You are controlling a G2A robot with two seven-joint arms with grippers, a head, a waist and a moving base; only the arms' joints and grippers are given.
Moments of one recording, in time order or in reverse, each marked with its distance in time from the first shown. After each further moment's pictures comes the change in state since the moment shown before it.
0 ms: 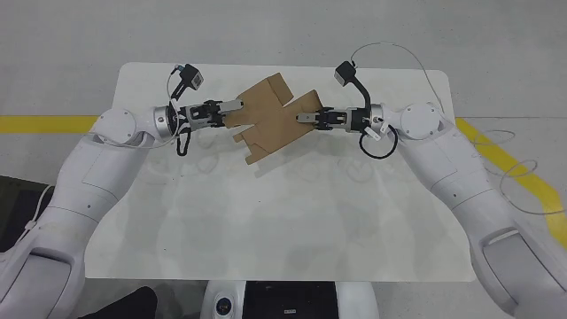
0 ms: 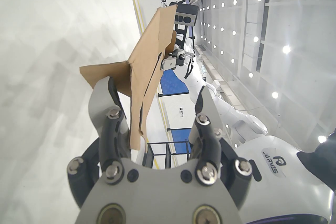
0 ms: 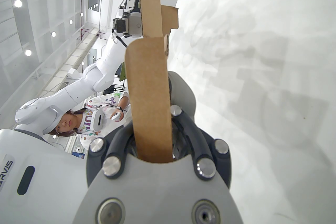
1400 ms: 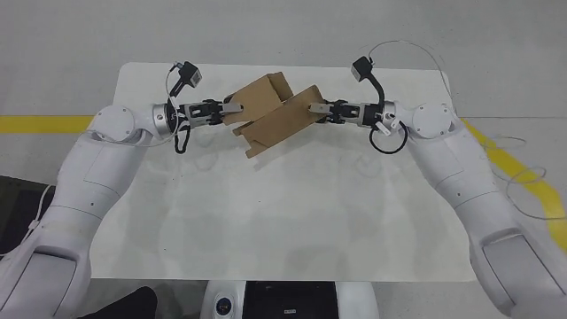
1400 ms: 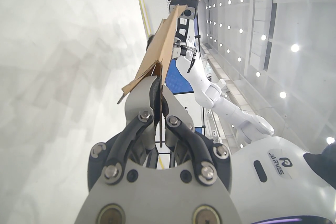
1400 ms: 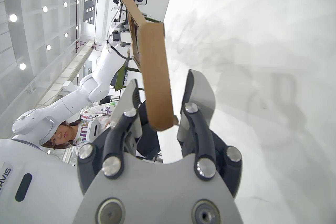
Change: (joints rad) left arm 0.002 -0.031 -0.080 0.015 0.078 0.006 -0.055; right arm -0.025 0.001 0.138 0.074 -0.080 -0.017 0.000
